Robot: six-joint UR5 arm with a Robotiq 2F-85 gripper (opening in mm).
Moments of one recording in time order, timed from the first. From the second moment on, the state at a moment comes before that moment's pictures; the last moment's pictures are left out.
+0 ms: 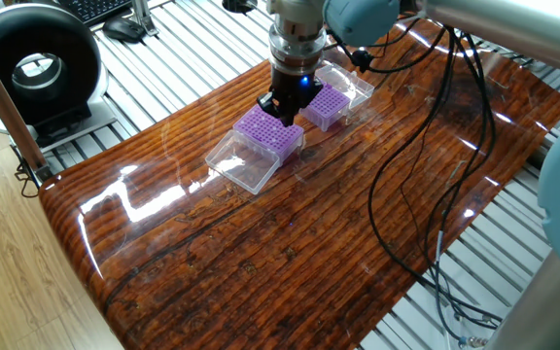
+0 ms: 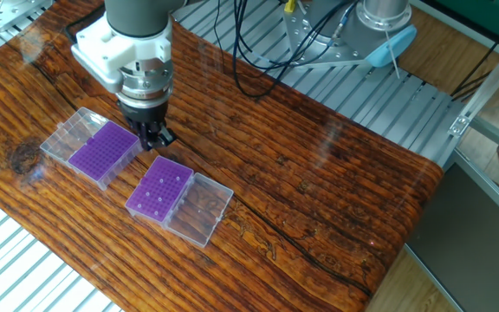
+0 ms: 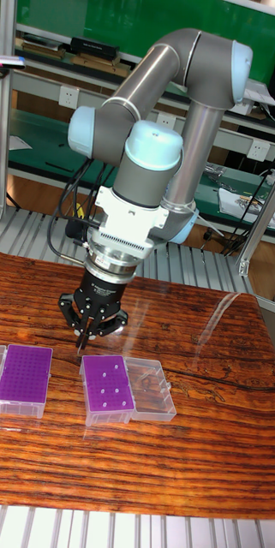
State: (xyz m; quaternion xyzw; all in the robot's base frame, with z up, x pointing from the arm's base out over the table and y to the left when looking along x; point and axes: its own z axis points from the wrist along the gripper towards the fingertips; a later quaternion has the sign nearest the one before) arm 0.569 -0.065 0.080 0.04 1.00 -0.05 0.06
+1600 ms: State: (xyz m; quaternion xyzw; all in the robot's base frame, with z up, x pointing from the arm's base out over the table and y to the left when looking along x) arm 0.563 -0.084 0.081 0.16 0.98 -0.08 0.06
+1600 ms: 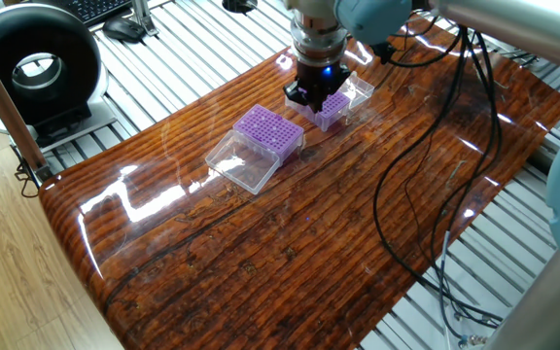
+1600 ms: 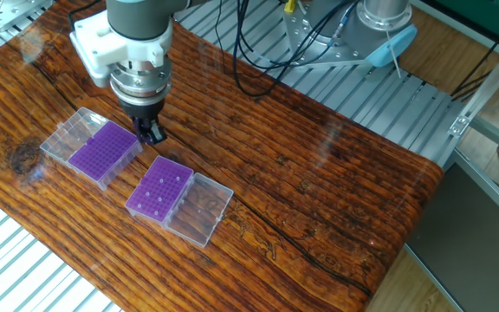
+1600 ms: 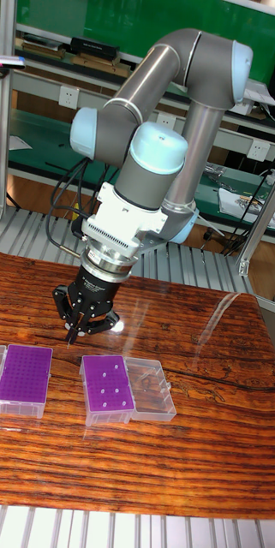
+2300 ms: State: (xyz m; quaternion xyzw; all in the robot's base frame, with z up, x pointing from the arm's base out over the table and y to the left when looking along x) arm 0.560 -0.098 0.084 0.12 0.99 -0.05 0.05
